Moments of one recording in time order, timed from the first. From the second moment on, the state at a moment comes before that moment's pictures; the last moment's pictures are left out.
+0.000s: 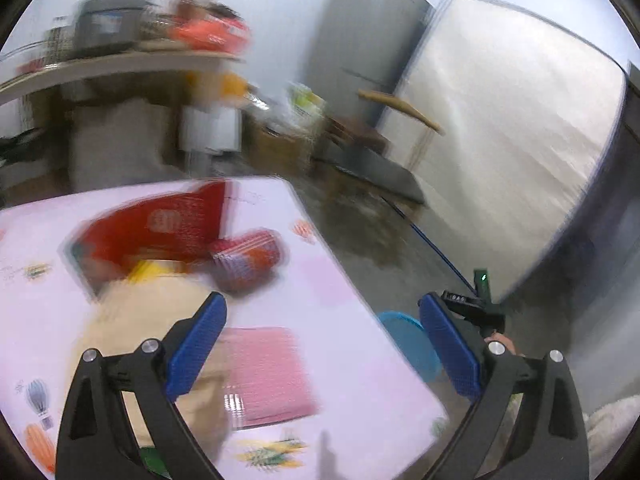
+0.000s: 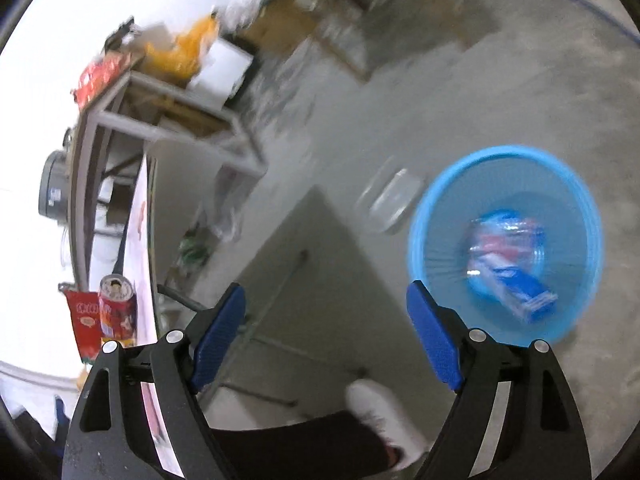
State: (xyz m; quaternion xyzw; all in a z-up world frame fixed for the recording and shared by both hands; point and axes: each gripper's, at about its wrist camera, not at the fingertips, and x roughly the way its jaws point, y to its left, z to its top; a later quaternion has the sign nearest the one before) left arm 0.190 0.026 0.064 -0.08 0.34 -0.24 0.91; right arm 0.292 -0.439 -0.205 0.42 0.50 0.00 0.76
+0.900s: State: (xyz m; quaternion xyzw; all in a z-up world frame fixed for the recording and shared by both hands) left arm 0.185 0.244 0.060 -0.20 0.29 0.06 0.94; right arm 0.486 -0.430 -0.575 0.45 0.67 -0.19 0.56
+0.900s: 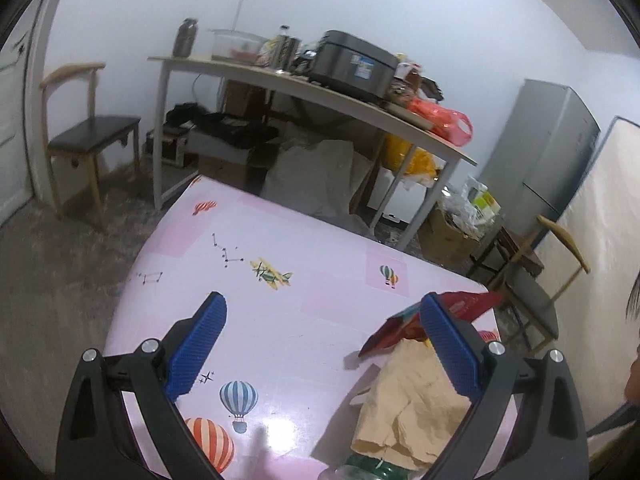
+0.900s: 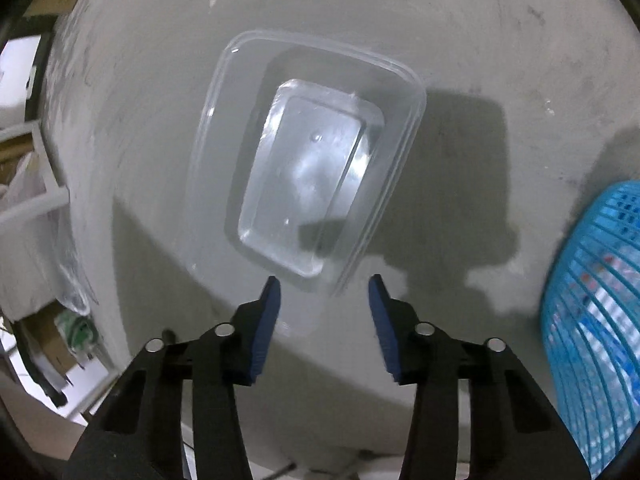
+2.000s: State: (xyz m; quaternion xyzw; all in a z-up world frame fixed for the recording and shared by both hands) left arm 0.173 0.240 0.056 -0.20 0.25 0.00 0.95; right arm 0.240 -0.480 -0.266 0.28 0.52 -0.16 0.79
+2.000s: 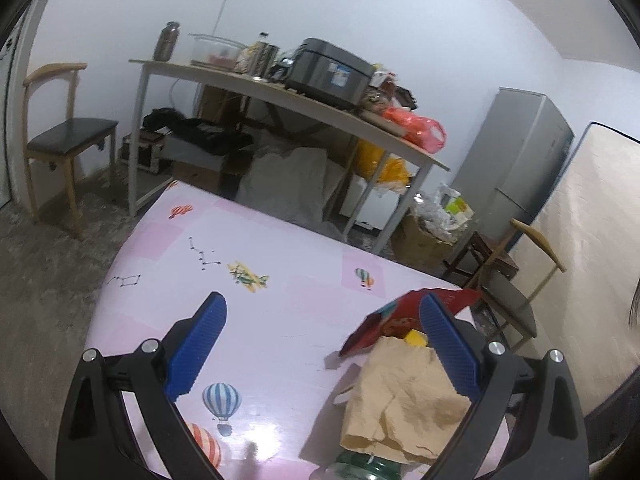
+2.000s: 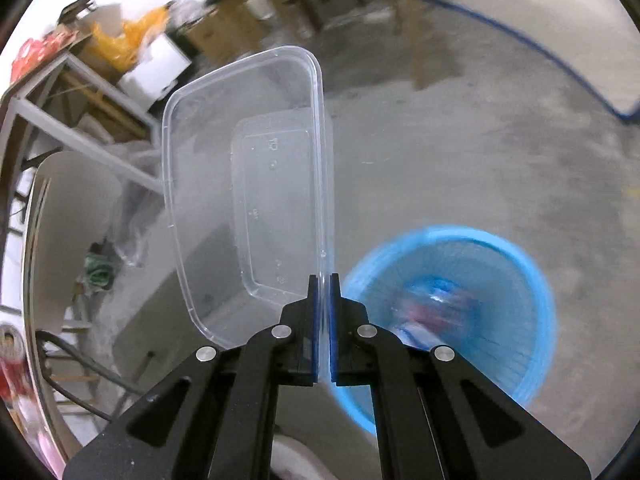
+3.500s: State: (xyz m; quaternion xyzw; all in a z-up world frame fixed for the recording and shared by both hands) left arm 0.186 0.120 -0.002 -0.05 0.35 -0.19 0.92; right arm 0.206 -0.138 -0.072 0.14 0.41 0.14 0.89
